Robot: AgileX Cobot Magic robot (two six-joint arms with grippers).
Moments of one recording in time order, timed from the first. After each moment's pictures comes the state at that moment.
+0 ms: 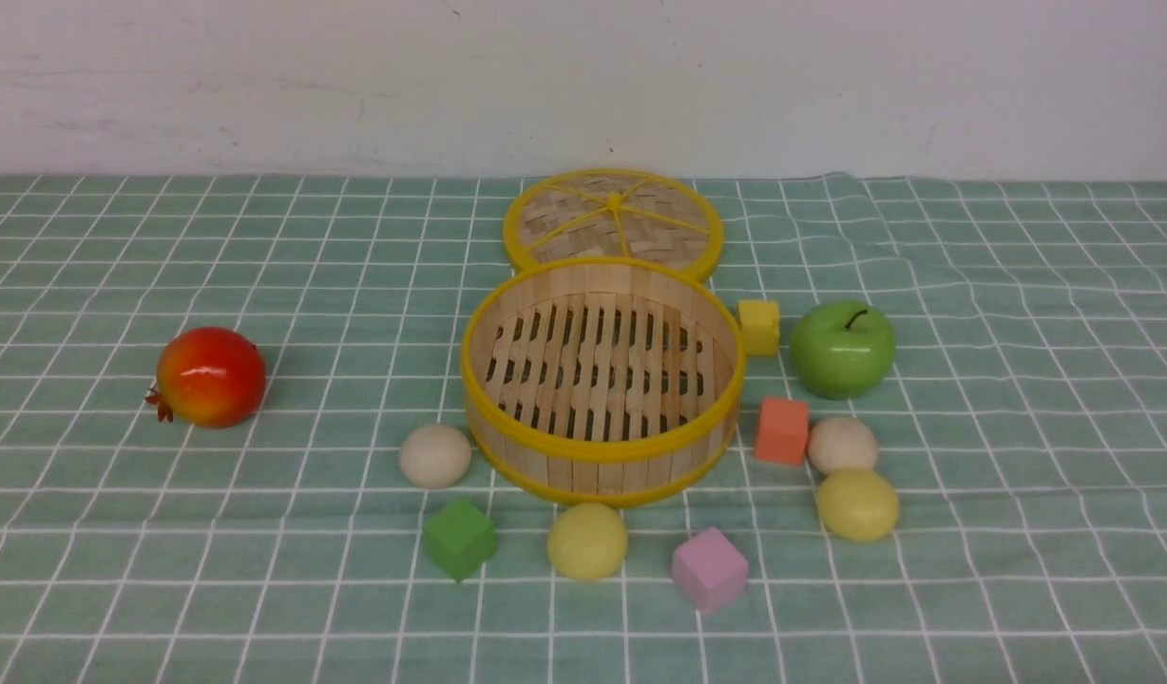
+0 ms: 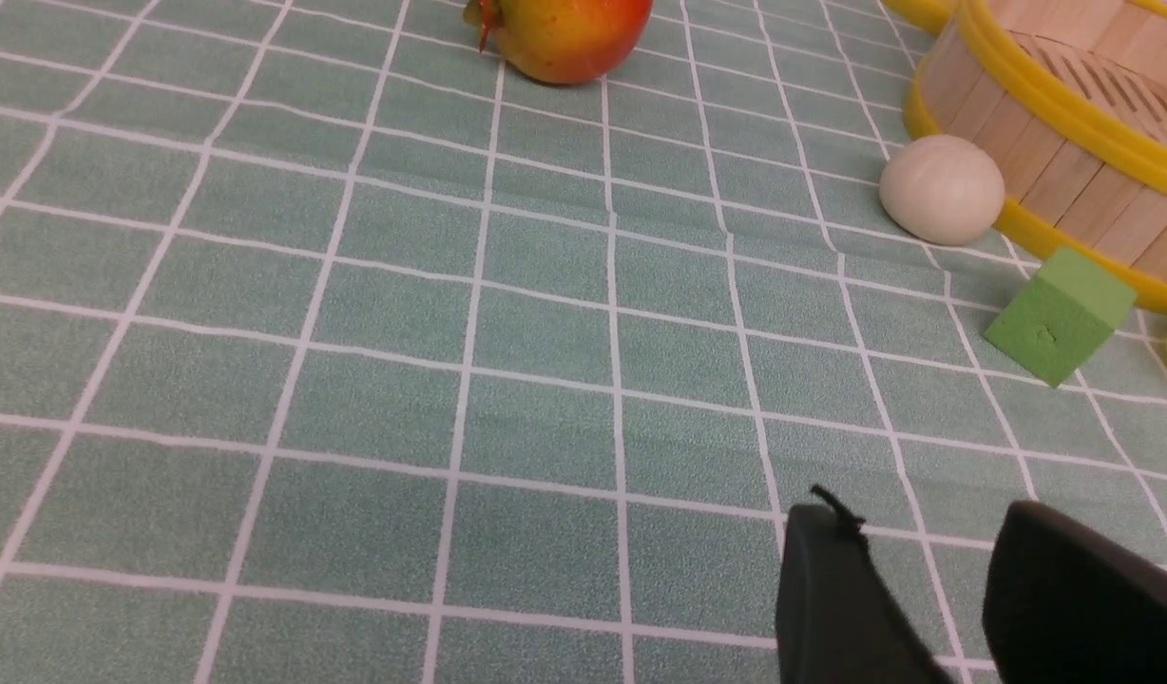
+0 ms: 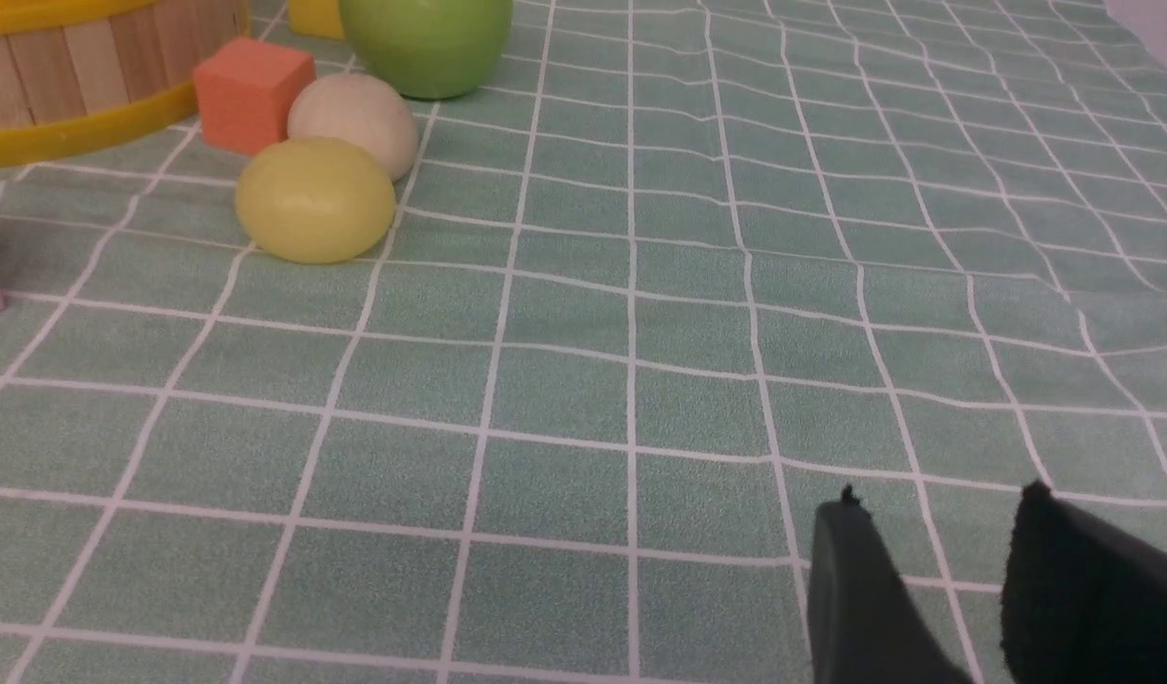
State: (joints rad) right arm 0.02 -0.01 0.02 -0.12 0.38 0.05; left arm -0.04 -0.01 0.03 -0.14 0.38 -0.14
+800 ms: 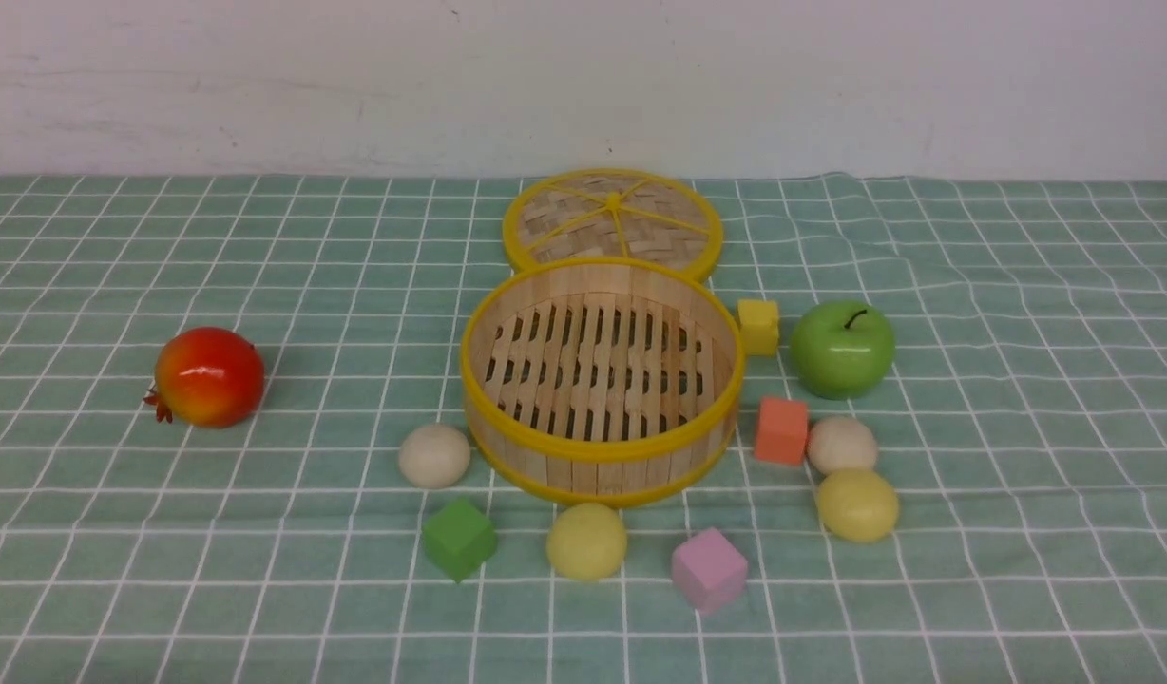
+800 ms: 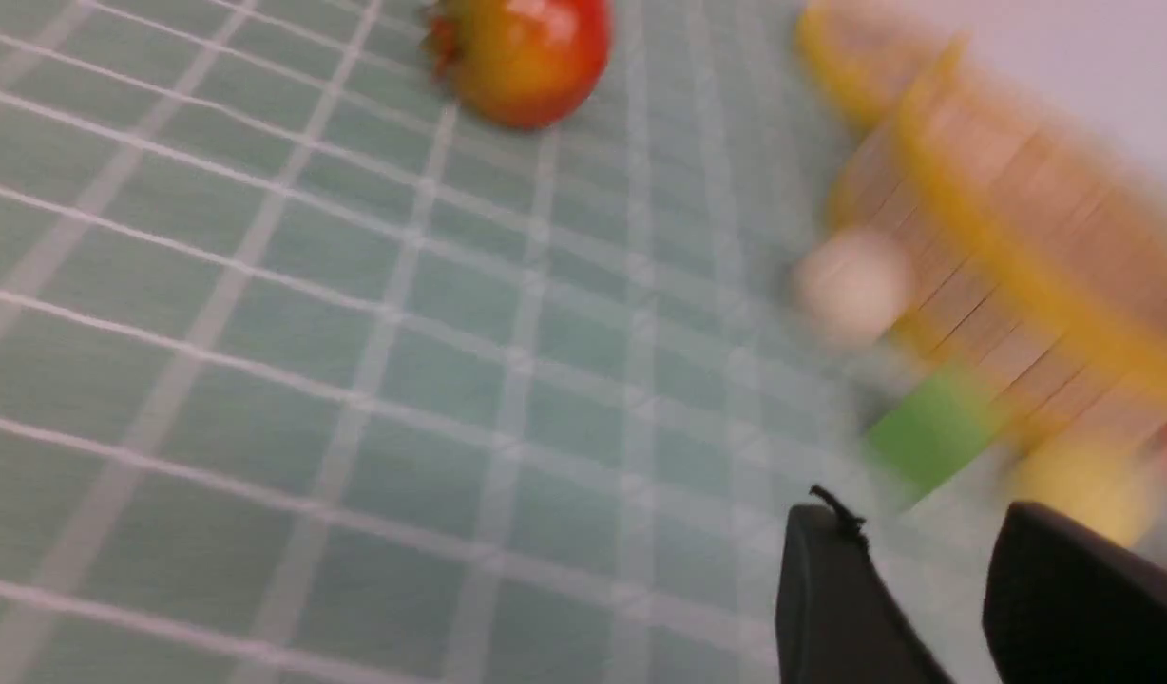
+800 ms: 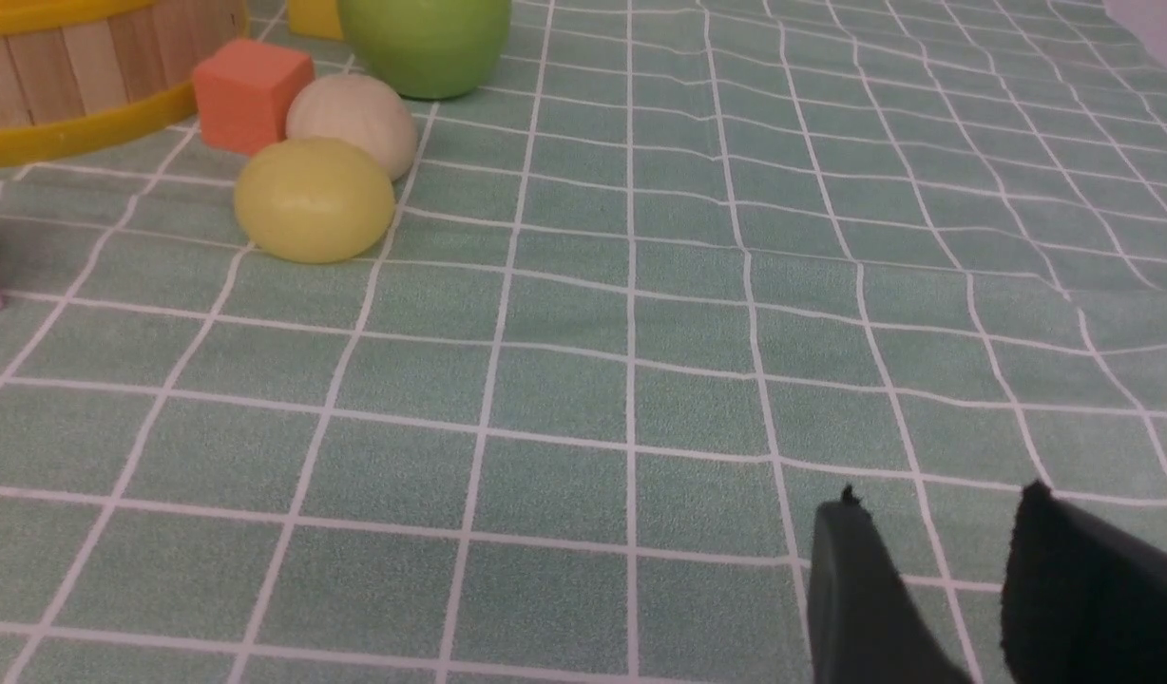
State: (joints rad) right arm 0.02 -0.01 0.02 -0.12 0.38 0.05; left arm -0.04 -0.01 0.03 -0.38 0.23 -0.28
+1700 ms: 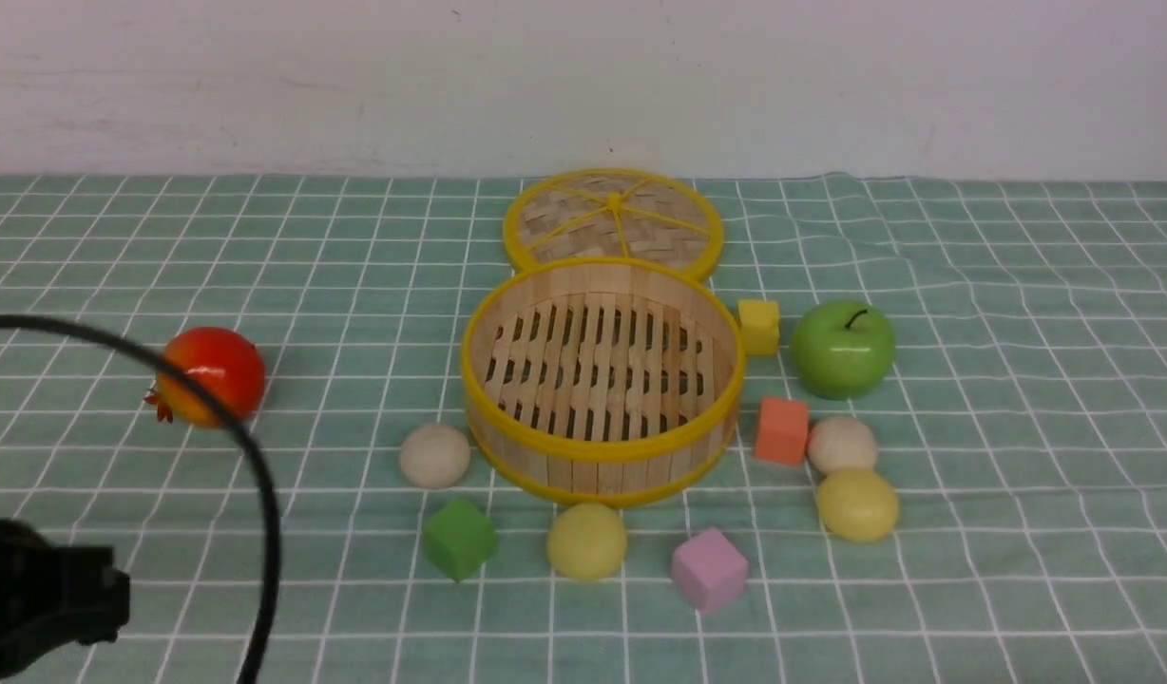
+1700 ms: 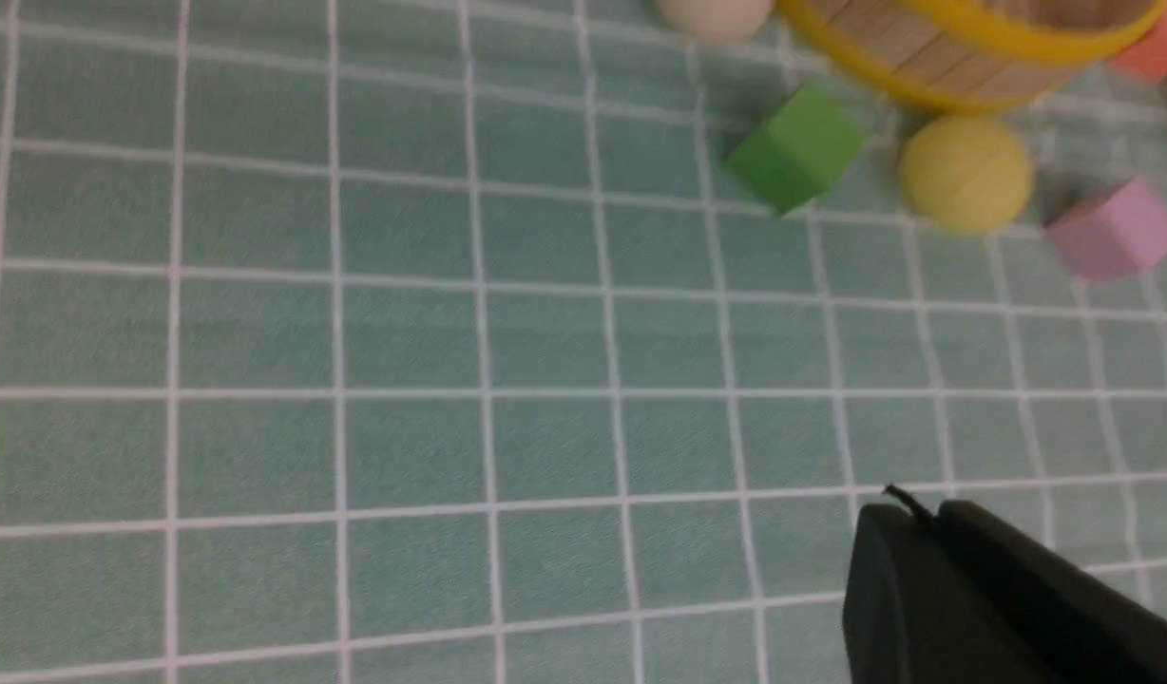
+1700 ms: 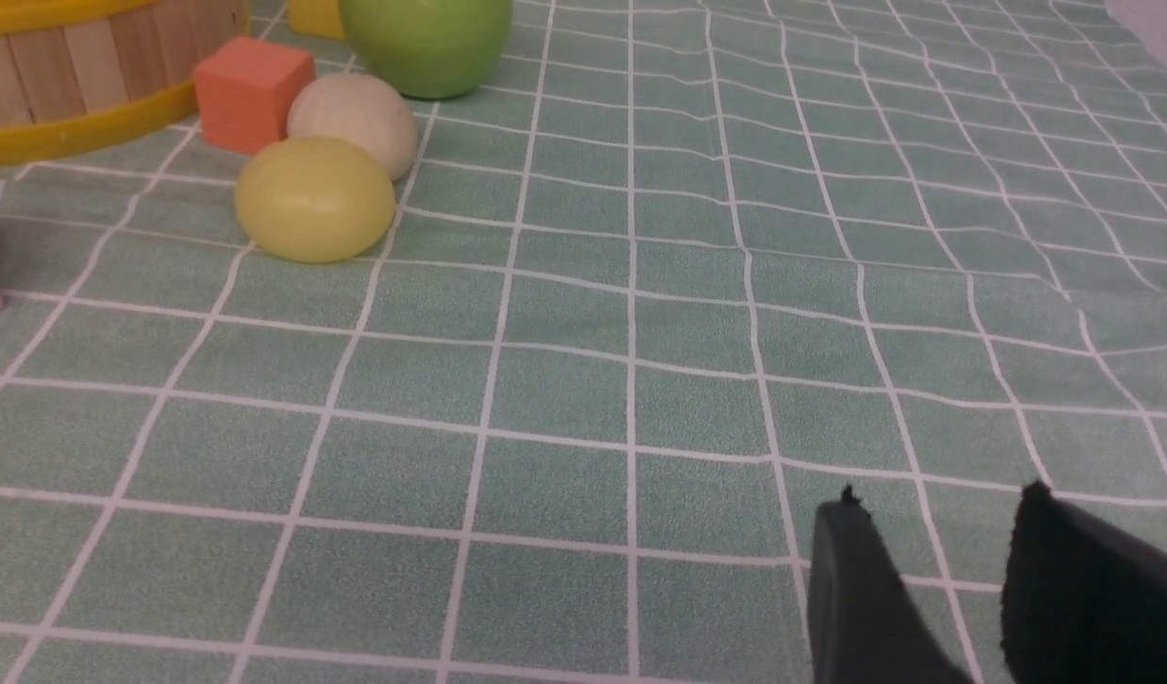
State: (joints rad) right arm 0.02 -0.01 0.02 -0.12 0.38 0.05; left arm -0.04 0.92 -0.76 -0.34 0.92 0.00
